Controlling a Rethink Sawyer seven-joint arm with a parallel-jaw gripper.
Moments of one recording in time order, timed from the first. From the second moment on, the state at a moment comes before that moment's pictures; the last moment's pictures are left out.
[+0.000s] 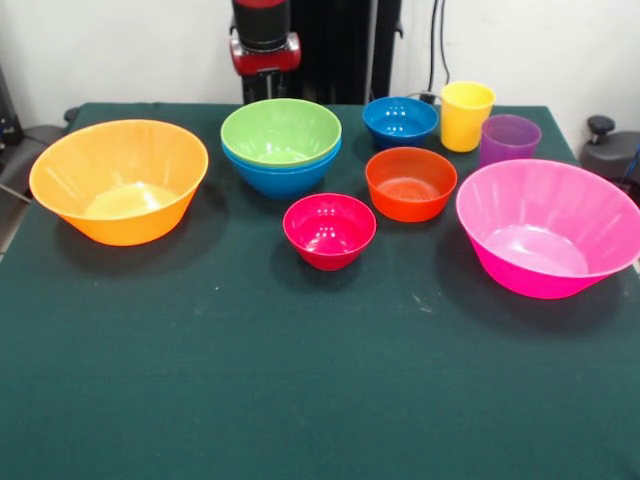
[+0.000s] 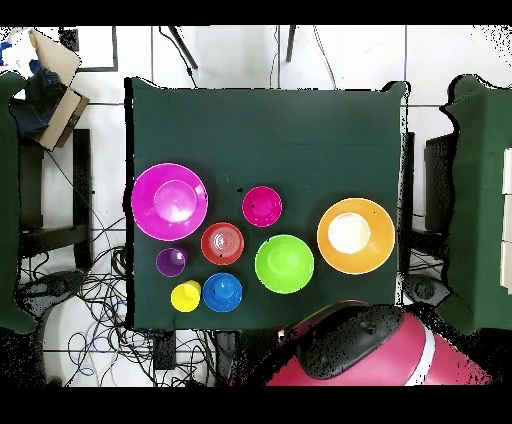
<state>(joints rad) -0.60 -0.33 -0.10 2.06 -0.89 -0.06 1.82</state>
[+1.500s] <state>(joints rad) -0.53 -0.41 -0.04 2.06 -0.82 -0.06 1.82</state>
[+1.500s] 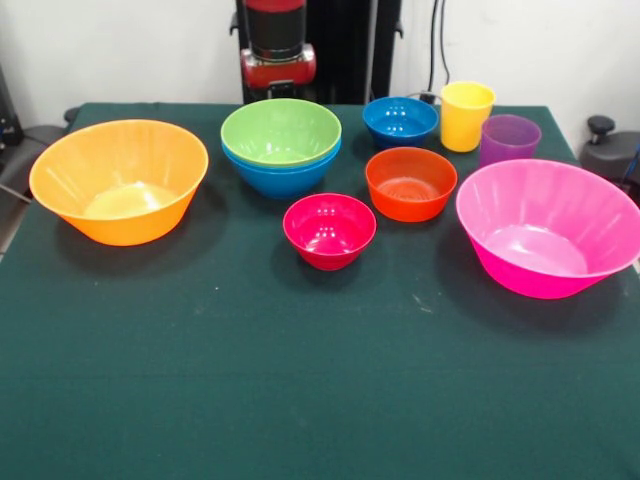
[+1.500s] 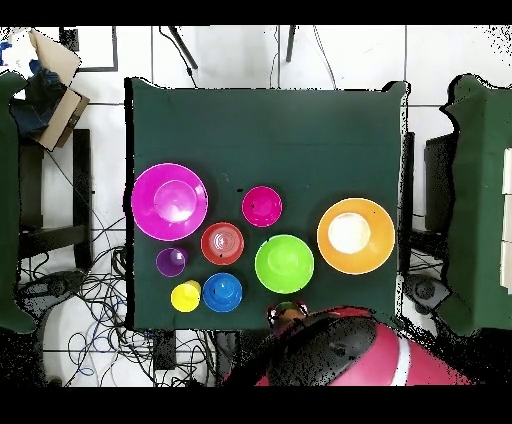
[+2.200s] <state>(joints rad) -0.45 -0.40 -0.04 2.04 -0.74 -0.06 1.82</state>
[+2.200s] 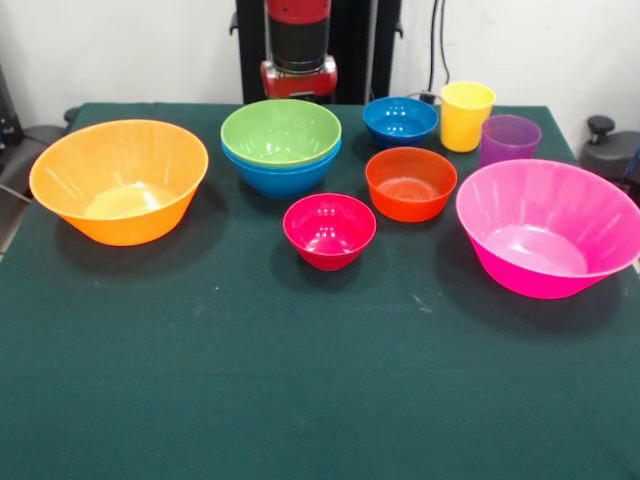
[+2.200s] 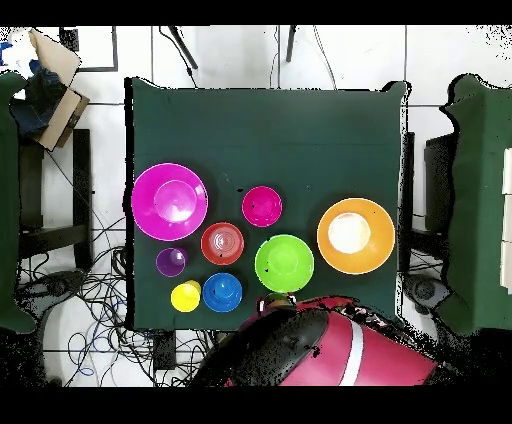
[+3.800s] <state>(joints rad) -0.57 -0.52 0.06 2.02 -0.72 0.06 1.82</state>
